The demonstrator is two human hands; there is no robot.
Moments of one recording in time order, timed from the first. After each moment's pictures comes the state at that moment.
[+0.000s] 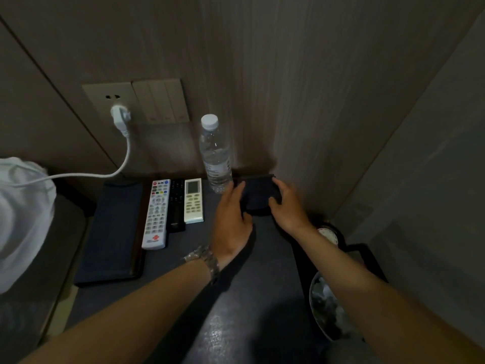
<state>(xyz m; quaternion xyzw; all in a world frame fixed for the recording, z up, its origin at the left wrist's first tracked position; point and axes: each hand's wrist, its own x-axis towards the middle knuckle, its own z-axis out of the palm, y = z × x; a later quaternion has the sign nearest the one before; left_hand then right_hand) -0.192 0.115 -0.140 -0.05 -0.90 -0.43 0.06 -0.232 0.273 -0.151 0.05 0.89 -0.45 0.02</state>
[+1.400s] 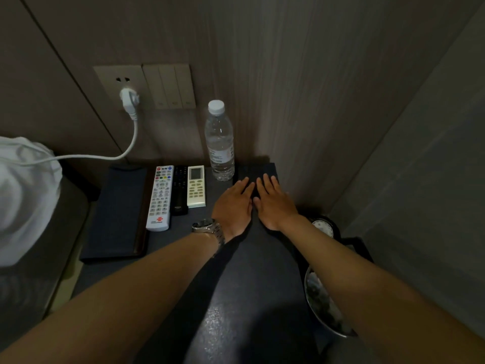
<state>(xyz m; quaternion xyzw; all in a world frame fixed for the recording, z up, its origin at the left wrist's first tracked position) -0.203 0.109 -0.155 -0.16 -0.97 -0.16 -0.02 -0.220 0.251 -0.155 -0.08 0.98 -0.11 0.17</state>
